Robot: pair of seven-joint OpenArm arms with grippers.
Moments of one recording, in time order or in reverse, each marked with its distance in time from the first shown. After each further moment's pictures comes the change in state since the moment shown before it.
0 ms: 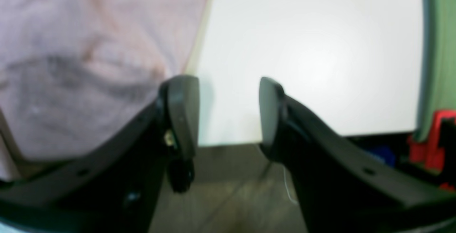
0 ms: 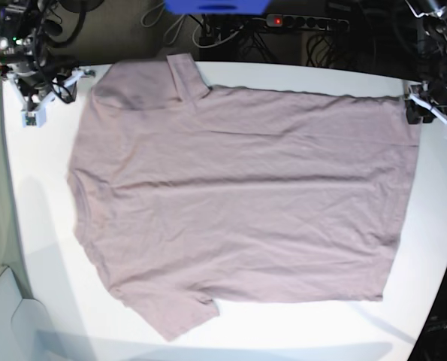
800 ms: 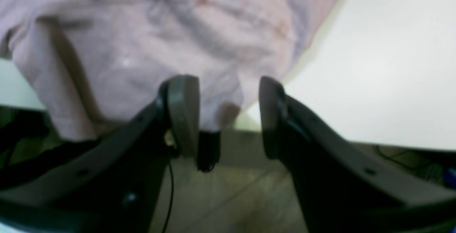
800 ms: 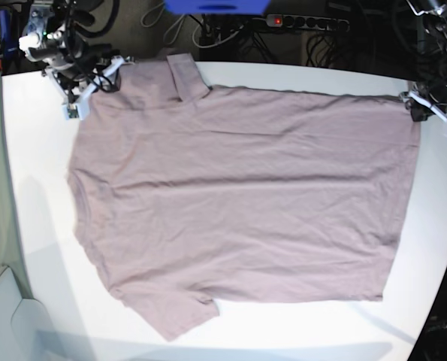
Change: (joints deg) left arm 0.4 0.0 -0.1 0.4 -0.2 0.0 0.3; right arm -1.2 -3.2 -9.4 -1.1 0.3 0.1 0.6
